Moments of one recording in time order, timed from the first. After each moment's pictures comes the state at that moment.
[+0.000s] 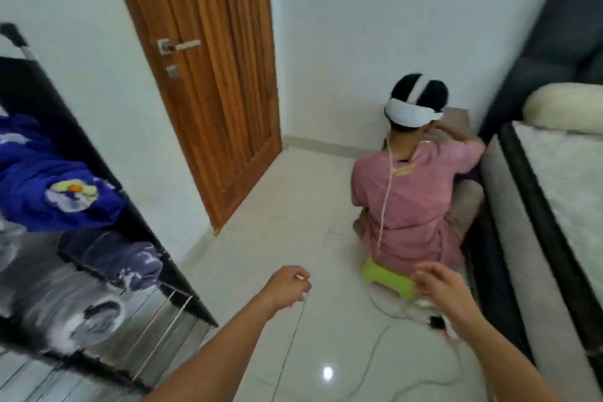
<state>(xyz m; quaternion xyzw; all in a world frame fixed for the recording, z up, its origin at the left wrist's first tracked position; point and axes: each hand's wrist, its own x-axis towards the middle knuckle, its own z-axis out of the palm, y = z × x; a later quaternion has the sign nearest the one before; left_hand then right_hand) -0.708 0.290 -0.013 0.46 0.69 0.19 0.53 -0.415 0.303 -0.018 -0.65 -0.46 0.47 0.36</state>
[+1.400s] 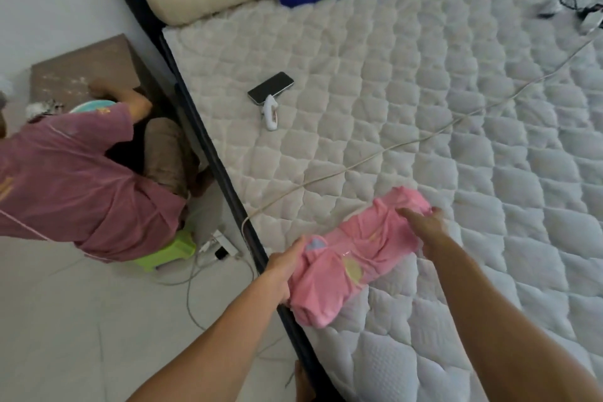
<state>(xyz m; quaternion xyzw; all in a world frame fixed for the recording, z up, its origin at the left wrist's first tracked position) 0.042 0.202 -0.098 0.35 0.67 -0.05 0.65 0.269 0.082 -0.106 -0.82 0.07 0.35 0.44</state>
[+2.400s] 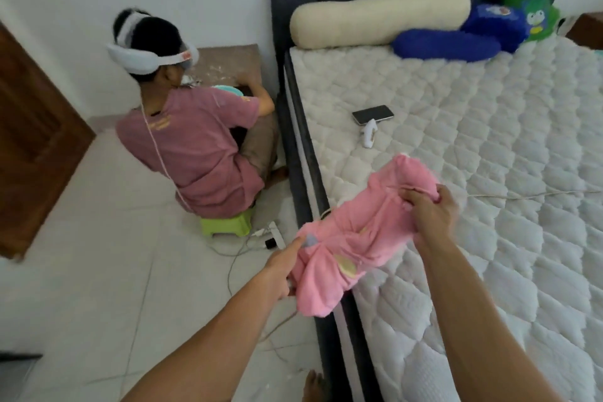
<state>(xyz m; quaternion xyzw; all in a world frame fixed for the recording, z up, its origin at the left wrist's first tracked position) -0.153 0.205 -0.074 0.26 0.65 0.15 0.70 0.073 0.158 0.010 -0.72 -0.15 0.27 0.63</state>
